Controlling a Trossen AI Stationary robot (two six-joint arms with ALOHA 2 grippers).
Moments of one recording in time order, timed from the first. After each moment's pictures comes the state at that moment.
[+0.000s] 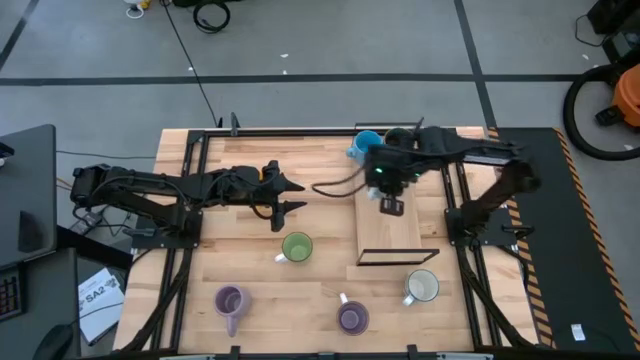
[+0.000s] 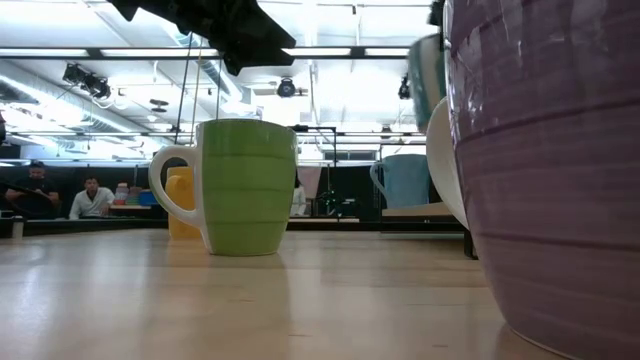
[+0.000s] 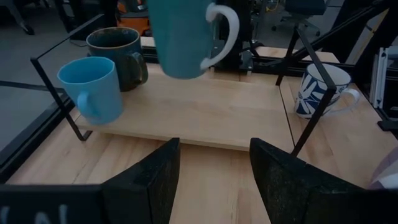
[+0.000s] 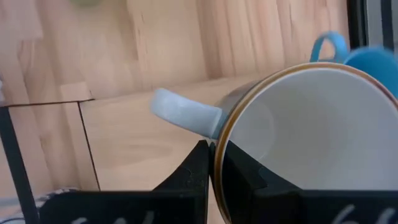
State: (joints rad) left arm 0.03 1.20 0.81 0.06 -0.11 -0.07; right arm -0.02 1.52 1.72 -1.48 0.14 0.14
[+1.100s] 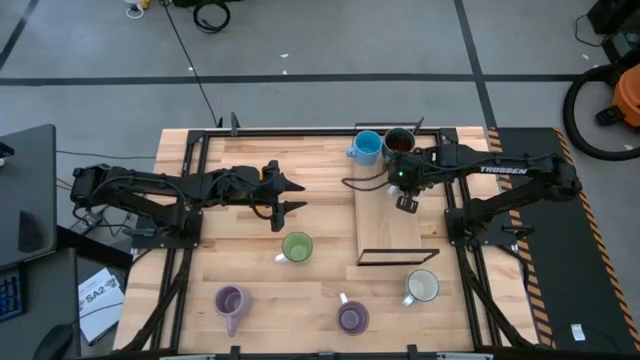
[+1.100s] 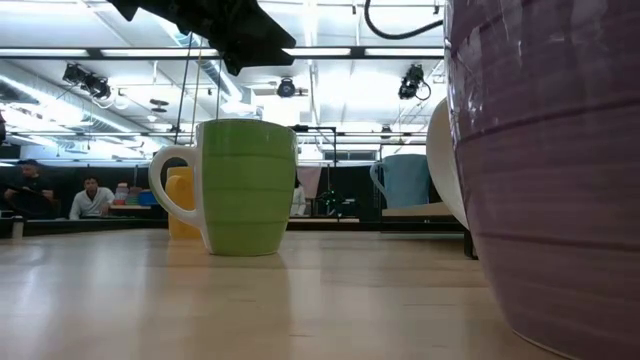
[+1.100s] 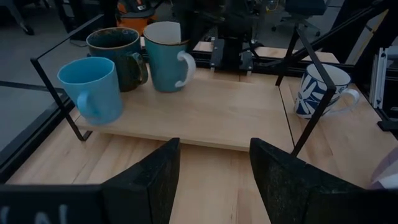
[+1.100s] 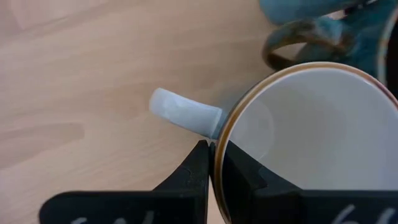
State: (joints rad) left arm 0.03 1.20 0.81 0.06 -0.12 -0.07; right arm -0.21 1.19 1.02 -1.12 0.24 0.12
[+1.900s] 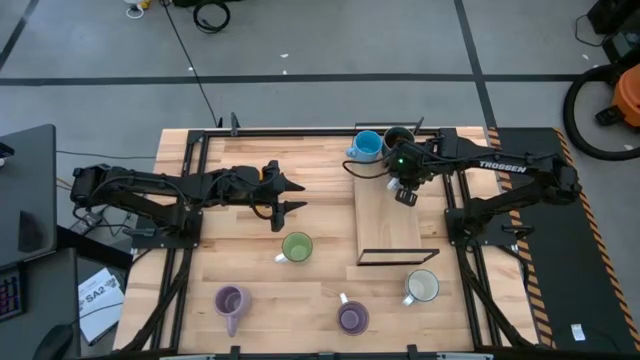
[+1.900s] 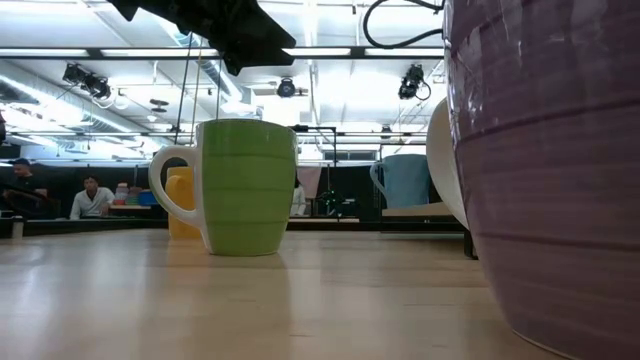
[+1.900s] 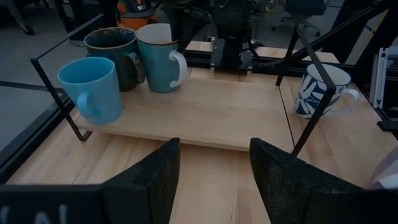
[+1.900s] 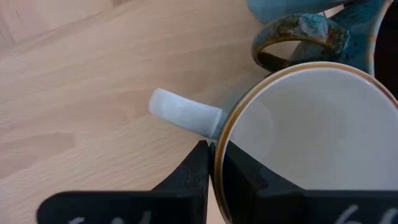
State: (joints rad) left arm 0.03 1.20 0.81 0.06 -0.11 -0.07; right arm -0.33 1.19 1.02 -1.08 0.16 0.05
